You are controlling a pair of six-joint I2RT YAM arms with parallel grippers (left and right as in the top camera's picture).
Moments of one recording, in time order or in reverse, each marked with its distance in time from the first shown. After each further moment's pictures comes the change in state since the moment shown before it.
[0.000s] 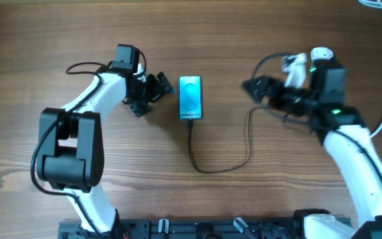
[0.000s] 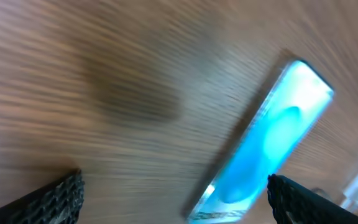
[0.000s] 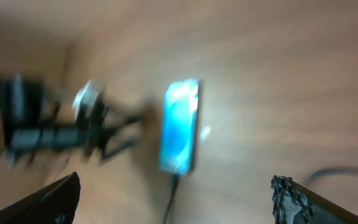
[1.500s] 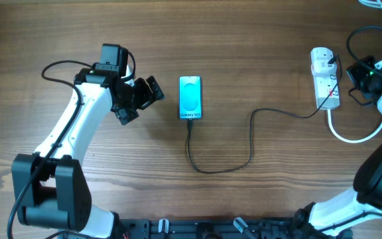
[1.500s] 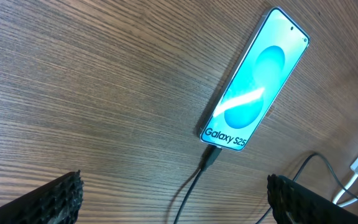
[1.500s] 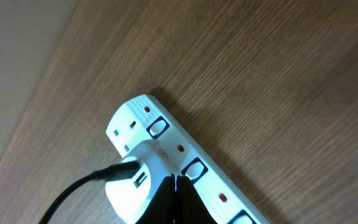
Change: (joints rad) left arm 0.010 -0.277 -0.024 -0.260 -0.080 0.043; right arm -0.503 0.492 0.300 0.103 0.390 0.125
